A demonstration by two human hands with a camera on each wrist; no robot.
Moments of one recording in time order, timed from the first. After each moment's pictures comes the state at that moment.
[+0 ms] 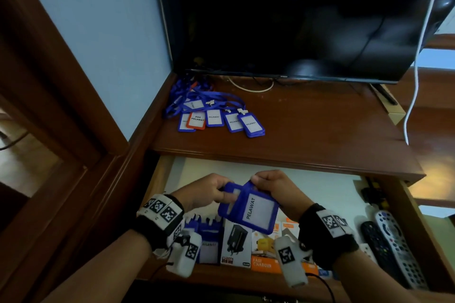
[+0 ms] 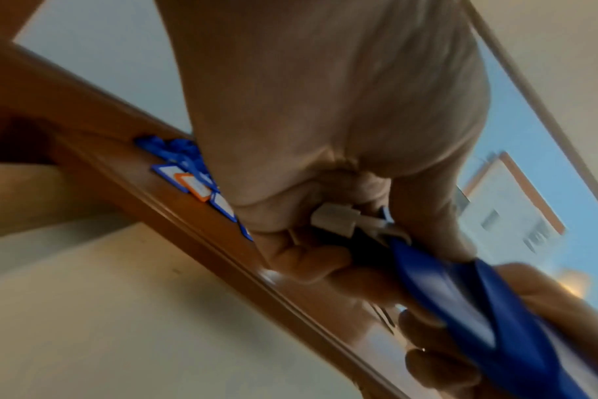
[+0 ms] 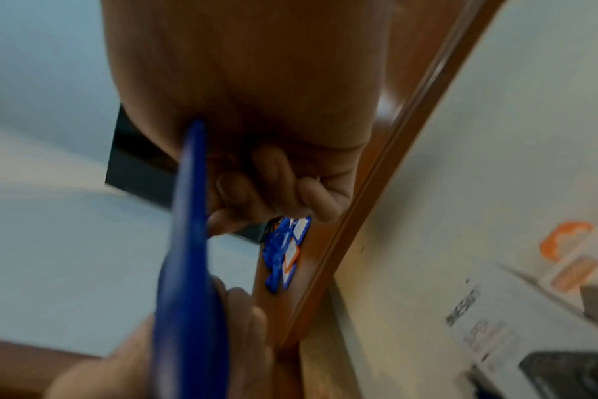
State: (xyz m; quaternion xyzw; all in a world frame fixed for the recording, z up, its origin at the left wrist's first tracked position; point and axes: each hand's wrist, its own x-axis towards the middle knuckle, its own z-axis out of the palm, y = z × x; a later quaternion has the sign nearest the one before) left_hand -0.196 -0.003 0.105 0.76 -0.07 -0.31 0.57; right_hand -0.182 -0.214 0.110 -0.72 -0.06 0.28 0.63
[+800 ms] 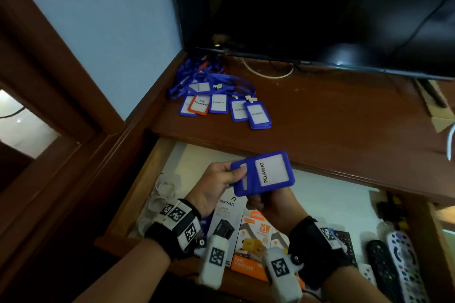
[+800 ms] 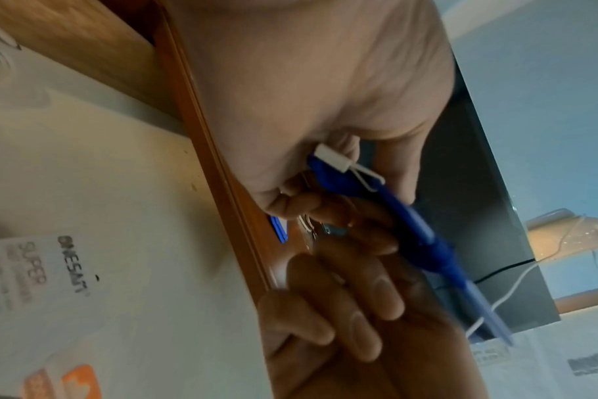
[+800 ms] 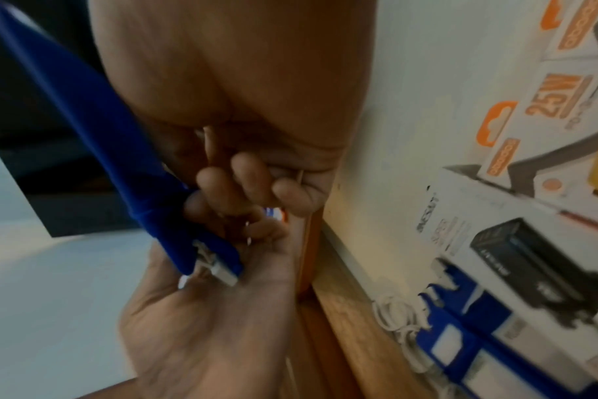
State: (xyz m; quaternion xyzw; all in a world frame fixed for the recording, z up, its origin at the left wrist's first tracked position) left_hand -0.183 -0.084 0.087 0.57 0.12 -0.10 0.81; right_hand -0.161 -0.235 0.071 -0.48 0.02 0.35 0.80
